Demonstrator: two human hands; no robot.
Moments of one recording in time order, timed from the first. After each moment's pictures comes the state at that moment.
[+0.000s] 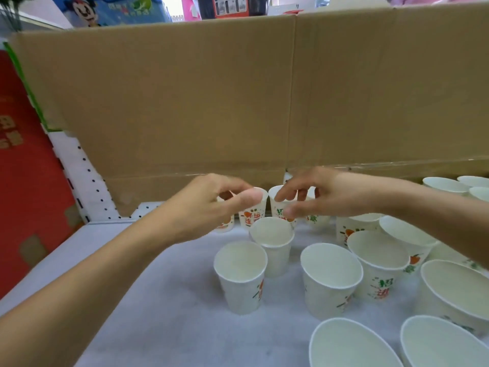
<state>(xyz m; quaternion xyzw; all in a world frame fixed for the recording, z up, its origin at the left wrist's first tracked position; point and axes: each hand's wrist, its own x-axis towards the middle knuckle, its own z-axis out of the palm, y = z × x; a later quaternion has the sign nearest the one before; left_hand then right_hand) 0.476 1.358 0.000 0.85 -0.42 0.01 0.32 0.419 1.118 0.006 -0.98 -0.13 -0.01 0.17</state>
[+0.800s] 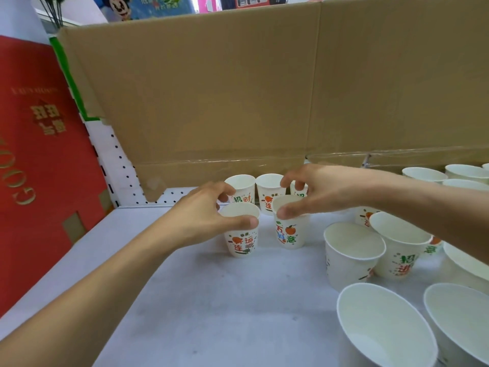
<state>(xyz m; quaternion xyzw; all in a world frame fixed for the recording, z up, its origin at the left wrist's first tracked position) 0.473 1.404 -0.037 0.93 -0.27 0.02 0.25 0.417 1.172 -0.001 -0.99 -0.02 0.02 0.12</state>
